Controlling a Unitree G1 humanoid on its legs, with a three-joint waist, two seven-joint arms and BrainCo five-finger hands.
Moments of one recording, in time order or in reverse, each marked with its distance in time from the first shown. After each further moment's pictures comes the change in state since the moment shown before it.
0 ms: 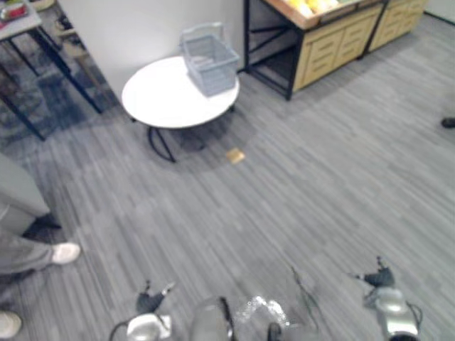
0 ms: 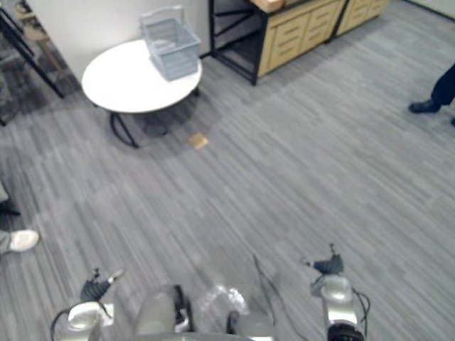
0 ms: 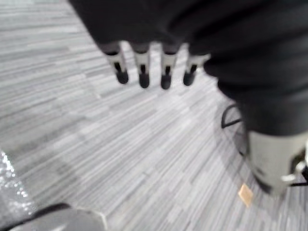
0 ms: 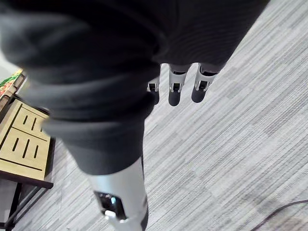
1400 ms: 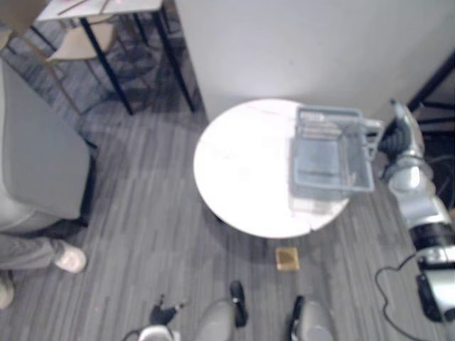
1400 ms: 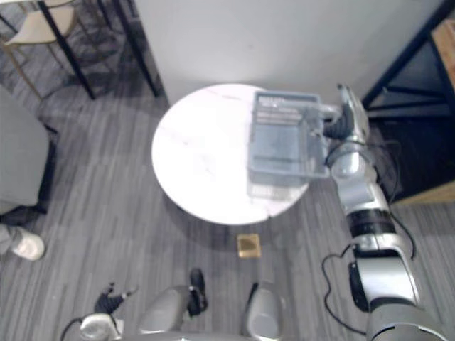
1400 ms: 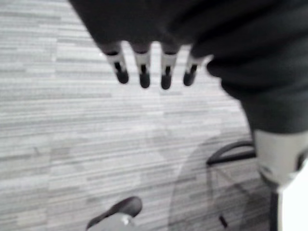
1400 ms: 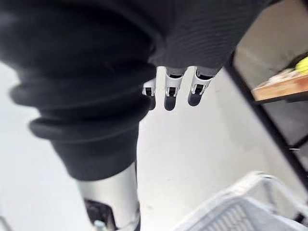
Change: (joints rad) left arm -0.039 0.024 -0.106 0.138 0.088 -0.011 -0.002; right arm -0.663 -0.406 0.314 -0.138 -0.243 -0.043 -0.110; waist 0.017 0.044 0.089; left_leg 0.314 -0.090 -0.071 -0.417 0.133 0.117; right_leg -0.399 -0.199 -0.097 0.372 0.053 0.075
